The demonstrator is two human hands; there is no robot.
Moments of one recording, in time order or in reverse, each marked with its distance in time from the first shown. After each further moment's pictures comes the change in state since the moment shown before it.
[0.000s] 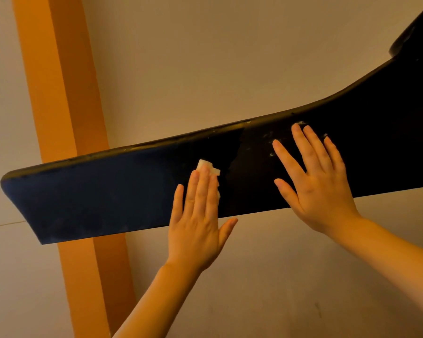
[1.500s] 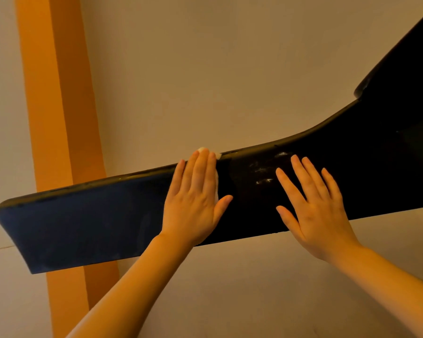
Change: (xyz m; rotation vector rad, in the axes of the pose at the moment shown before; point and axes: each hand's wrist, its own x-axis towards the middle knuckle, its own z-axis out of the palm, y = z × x) left_hand 0.085 -0.016 -0.026 -0.022 0.040 0.090; right_hand -0.011 0.018 -0.007 0.007 -0.054 0.049
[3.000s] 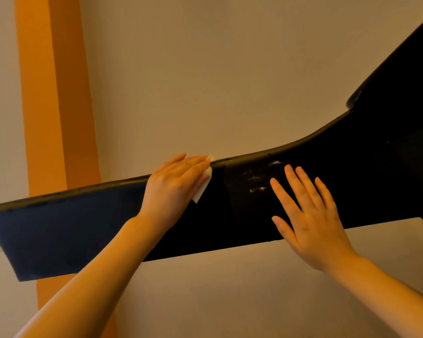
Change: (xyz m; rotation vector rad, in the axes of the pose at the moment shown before) left_hand 0.027 -0.038 -0.004 -0.366 0.368 0.190; right_hand -0.001 0.005 -0.005 -0.008 -0.063 -0.023
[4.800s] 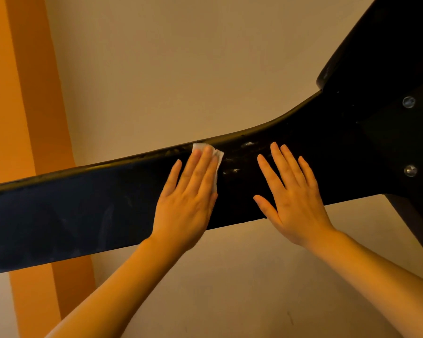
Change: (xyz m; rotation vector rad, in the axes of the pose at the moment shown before) left_hand -0.020 0.085 0.024 0.258 -0.342 -0.090; right_hand -0.003 0.016 0.002 -0.015 0.005 0.048
